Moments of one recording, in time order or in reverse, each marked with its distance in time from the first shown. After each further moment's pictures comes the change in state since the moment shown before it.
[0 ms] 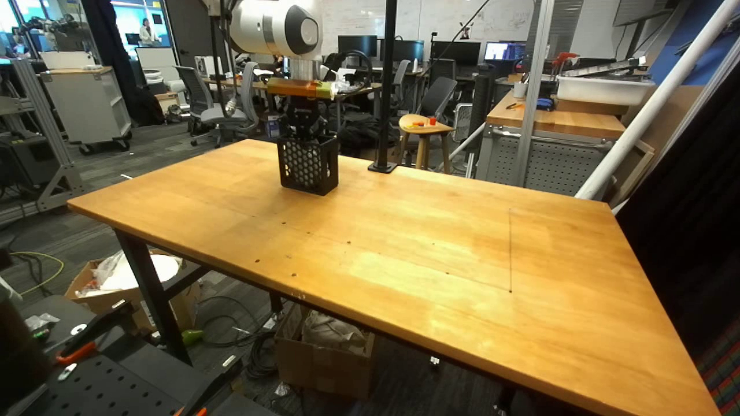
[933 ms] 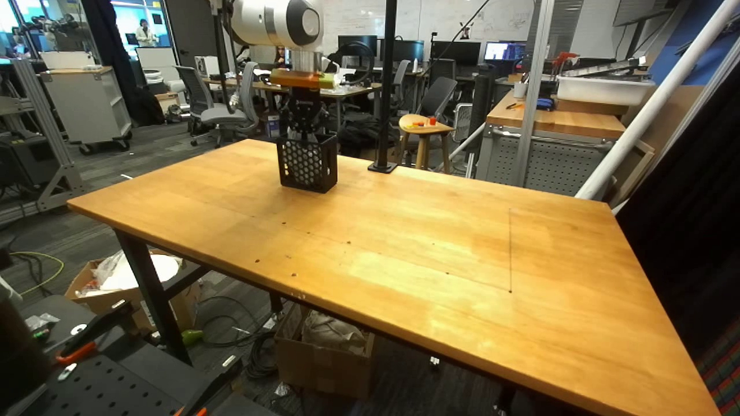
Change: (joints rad) arm 0.002 0.005 0.002 0.061 -0.011 -0.043 -0.018
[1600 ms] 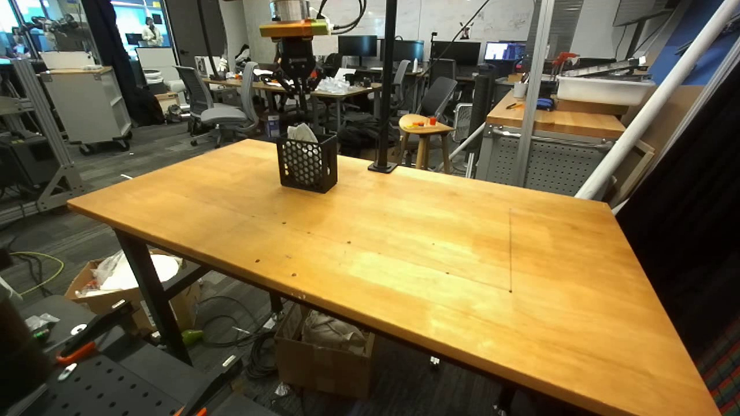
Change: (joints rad) arm 0.053 -0.060 -0.003 0.137 -0.120 -0.188 -0.001
